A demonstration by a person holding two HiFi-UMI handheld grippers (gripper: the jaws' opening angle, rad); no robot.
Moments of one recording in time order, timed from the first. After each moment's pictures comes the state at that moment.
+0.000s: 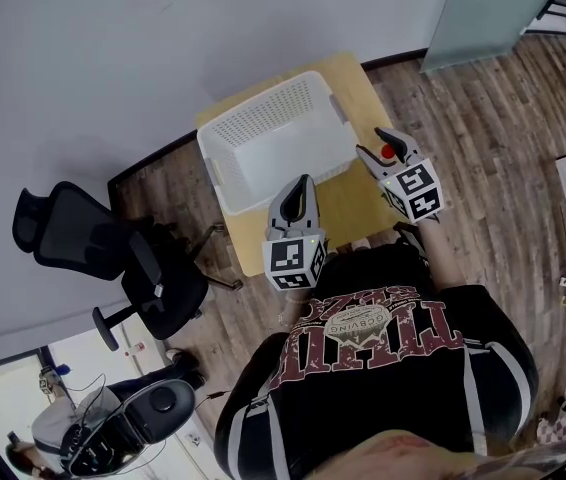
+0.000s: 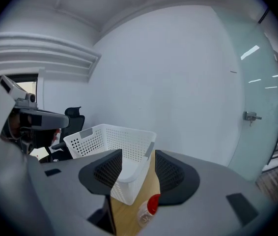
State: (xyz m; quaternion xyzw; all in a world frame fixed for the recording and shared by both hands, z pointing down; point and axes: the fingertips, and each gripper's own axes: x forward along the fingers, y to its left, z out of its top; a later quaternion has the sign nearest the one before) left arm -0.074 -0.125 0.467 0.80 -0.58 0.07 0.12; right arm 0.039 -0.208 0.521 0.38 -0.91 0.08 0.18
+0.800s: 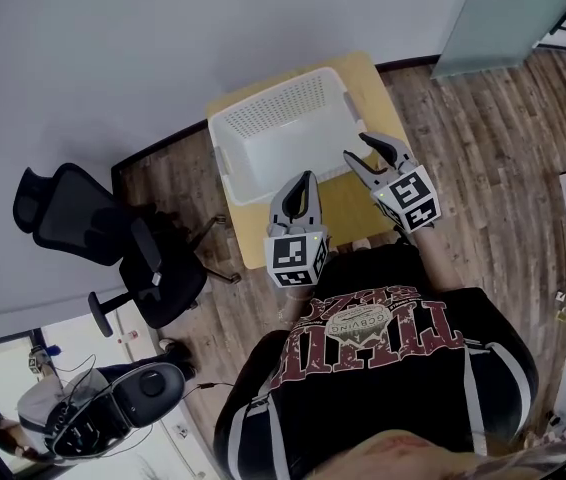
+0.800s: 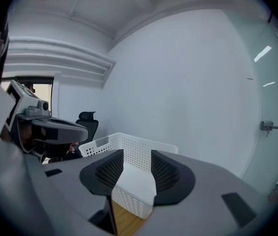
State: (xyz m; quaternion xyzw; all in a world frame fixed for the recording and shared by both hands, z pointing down) left arm -0.080 -0.109 0.459 0.79 -0.60 0.07 0.11; right arm -0.005 -0.171 0.485 0.31 -0.94 0.04 0.15
